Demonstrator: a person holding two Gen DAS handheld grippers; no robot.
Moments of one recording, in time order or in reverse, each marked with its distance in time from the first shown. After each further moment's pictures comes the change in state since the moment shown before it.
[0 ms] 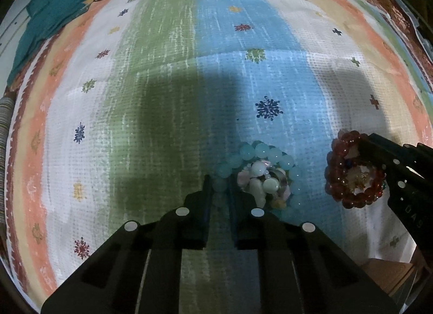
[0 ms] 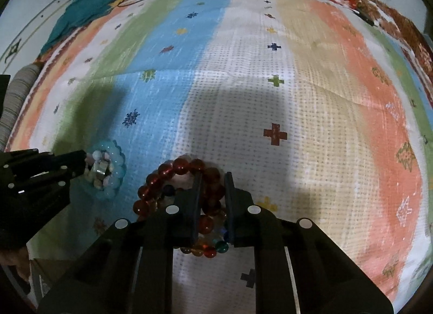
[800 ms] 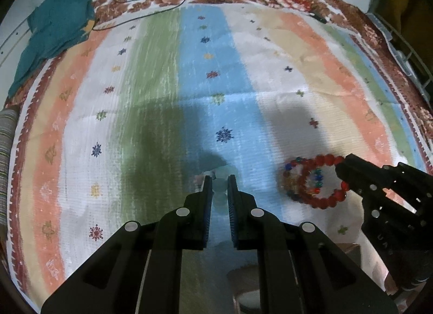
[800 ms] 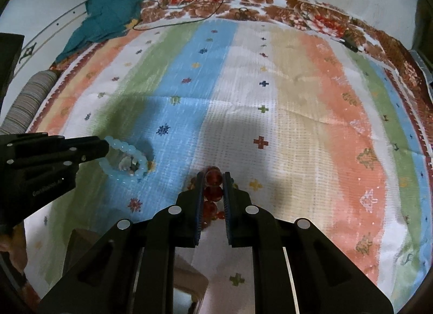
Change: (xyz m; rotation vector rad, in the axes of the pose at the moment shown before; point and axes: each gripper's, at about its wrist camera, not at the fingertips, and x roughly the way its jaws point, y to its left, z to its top) left arm -0.082 -0.005 -0.005 0.016 -0.144 -0.104; right arm -0.083 0.014 -0.020 -0.036 -0.129 -0.029
